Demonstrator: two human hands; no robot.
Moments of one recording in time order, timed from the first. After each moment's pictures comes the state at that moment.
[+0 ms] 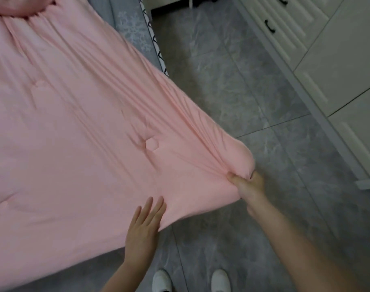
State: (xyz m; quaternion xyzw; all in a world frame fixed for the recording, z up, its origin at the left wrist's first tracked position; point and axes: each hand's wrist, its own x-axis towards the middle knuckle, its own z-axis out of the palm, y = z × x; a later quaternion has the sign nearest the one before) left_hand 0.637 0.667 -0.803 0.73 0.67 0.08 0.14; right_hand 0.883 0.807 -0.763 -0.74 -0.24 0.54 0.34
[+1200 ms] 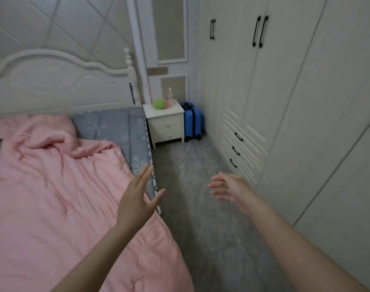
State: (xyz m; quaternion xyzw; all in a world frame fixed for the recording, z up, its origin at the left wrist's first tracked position) left_hand 0.704 0.889 -0.381 0.67 0.64 0.37 -0.02; right_hand 0.951 0.957 -0.345 -0.56 -0.43 0.61 0.35
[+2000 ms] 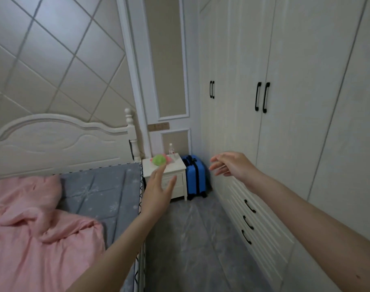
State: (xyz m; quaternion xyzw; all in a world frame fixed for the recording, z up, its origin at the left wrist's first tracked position) left_hand 0.768 1.297 -0.244 0.61 0.63 0.48 0.08; right_hand 0.984 1.323 -0.152 -0.49 -0.64 0.45 0.38
